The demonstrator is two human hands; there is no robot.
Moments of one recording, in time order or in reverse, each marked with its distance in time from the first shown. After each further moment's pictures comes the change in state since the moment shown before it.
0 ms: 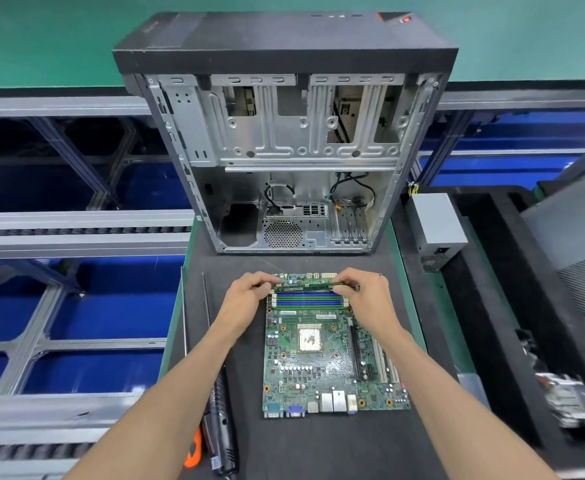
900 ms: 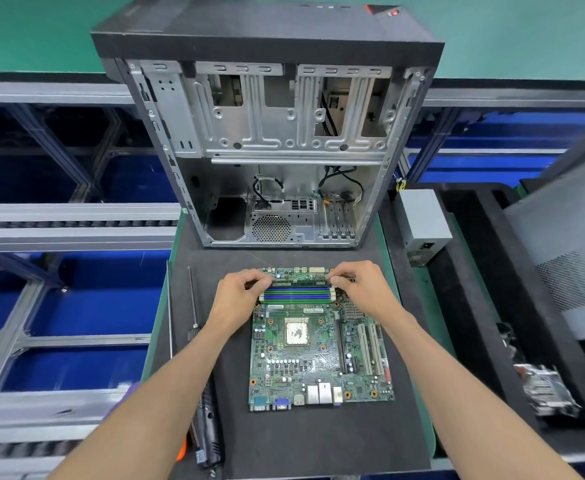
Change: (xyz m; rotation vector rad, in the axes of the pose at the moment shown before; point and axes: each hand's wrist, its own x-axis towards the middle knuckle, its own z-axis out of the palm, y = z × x) left_hand -0.005 0.006 0.011 0.209 0.094 0.128; right_hand 0.011 0.001 -0.027 -0.117 -0.176 0.027
